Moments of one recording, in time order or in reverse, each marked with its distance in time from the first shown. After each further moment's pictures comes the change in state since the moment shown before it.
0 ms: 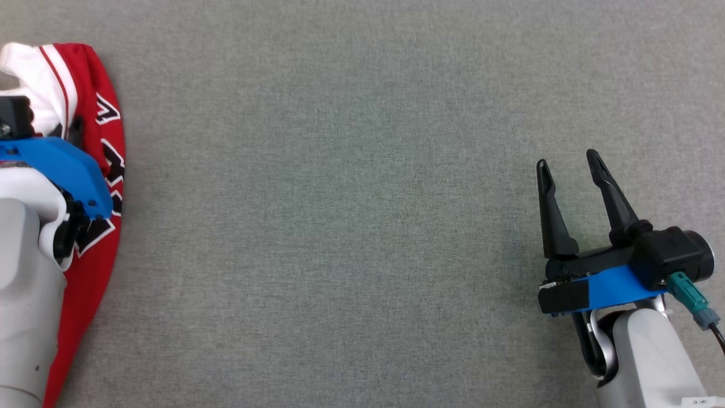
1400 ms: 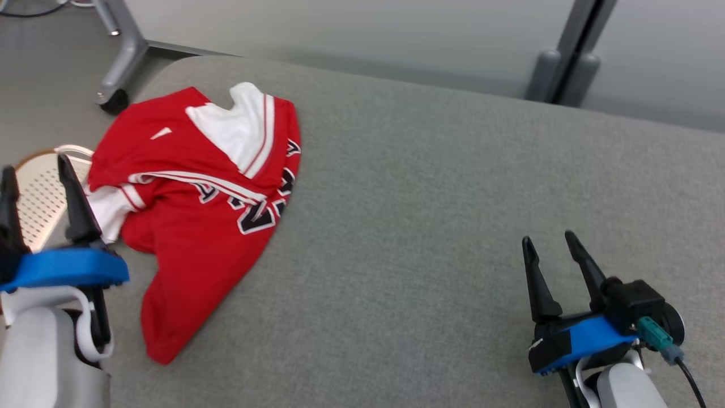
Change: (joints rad) left arm 0.522 -0.209 0.393 -0.602 0.170 0.134 -0.366; right arm 0.129 0.023 -0.005 0.163 0.042 0.000 0.000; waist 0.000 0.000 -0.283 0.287
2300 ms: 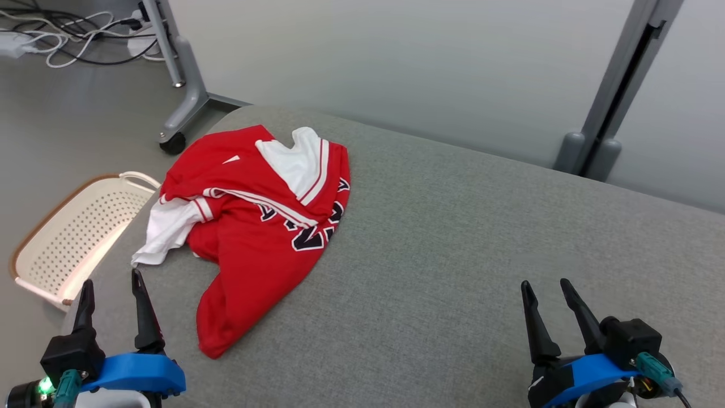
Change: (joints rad) left arm 0.258 -0.083 -0.044 -0.040 0.074 0.038 0.010; right arm 0.077 0.000 0.017 0.048 0.097 0.000 0.000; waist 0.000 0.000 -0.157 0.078
